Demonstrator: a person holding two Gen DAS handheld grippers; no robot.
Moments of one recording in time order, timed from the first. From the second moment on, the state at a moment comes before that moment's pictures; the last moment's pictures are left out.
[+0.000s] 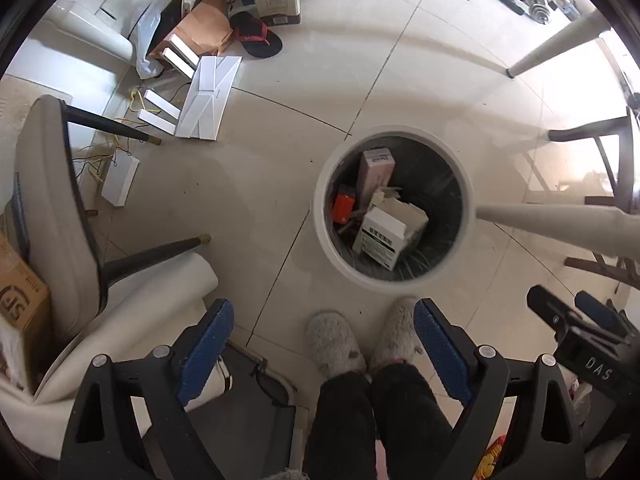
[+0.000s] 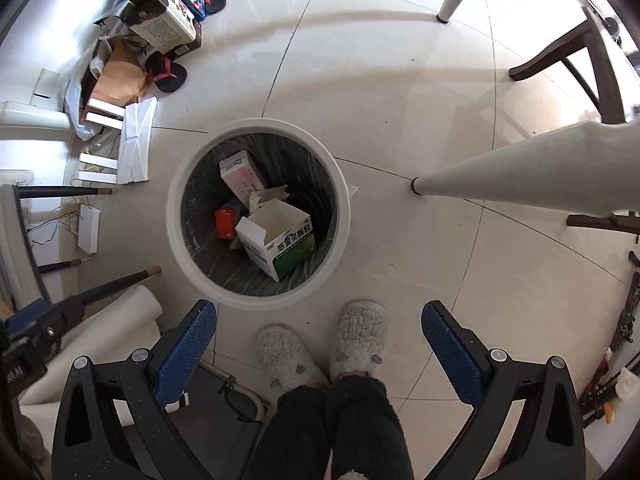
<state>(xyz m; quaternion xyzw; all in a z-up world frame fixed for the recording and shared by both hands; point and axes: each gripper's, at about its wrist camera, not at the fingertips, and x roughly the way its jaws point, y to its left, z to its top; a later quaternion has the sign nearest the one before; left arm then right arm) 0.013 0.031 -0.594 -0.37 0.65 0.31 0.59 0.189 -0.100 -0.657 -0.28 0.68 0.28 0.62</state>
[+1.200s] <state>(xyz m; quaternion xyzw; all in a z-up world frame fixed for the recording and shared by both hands) 0.033 0.023 -0.246 -0.27 0.56 0.32 0.71 0.185 -0.141 -0.224 -0.14 0.64 0.35 0.67</state>
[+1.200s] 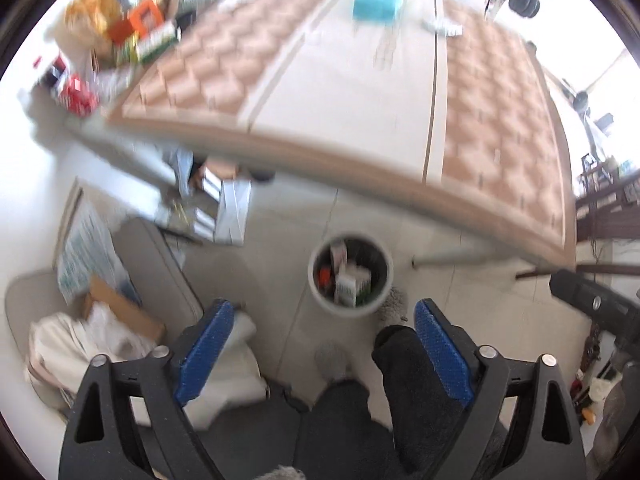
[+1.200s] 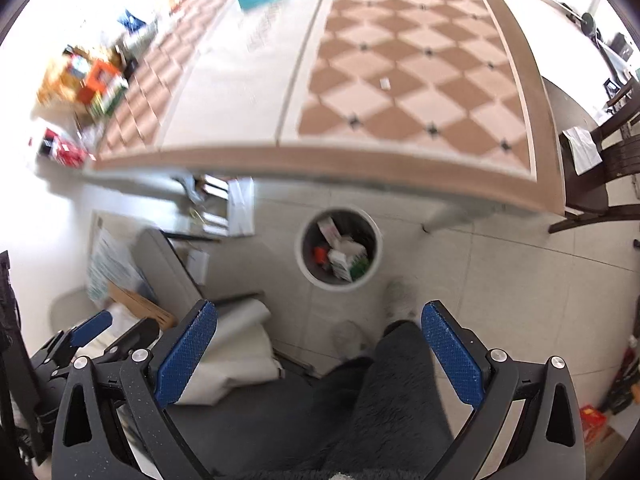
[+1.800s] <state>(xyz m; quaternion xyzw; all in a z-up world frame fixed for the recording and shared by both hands) 0.270 0.270 -0.257 -0.16 0.58 0.50 0.62 0.524 0.122 -0.270 -0.06 0.67 0.25 0.69</state>
